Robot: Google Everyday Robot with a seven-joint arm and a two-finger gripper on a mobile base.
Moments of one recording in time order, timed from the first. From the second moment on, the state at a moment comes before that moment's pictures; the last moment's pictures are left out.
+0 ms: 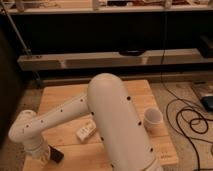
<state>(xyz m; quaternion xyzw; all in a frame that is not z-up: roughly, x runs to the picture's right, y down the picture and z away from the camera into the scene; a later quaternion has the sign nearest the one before) -0.312 0.337 0.724 -0.10 -0.44 -0.88 0.16</state>
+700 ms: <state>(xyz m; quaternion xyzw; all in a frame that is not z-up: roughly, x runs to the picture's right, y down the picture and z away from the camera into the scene) -0.294 0.315 0.741 -0.11 -0.41 -0.89 0.18</state>
